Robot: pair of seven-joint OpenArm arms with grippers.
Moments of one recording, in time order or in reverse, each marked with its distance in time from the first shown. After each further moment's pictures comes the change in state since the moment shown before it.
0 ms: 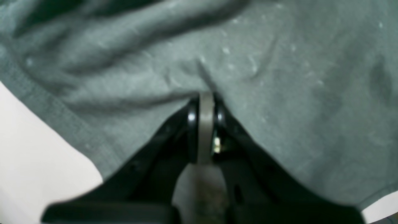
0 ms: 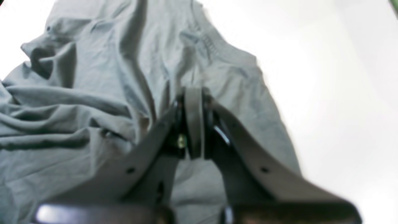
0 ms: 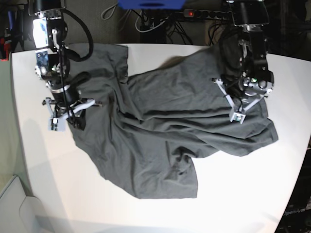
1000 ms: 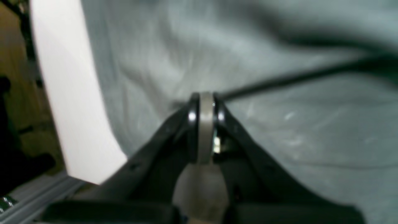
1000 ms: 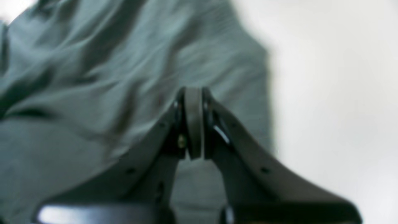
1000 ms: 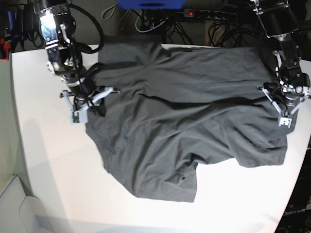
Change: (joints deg) left arm -3.6 -9.7 -12.3 -5.3 6.8 -0.3 -6.9; right arm -0.6 -0.5 -7.6 0.0 0.0 0.2 -5.5
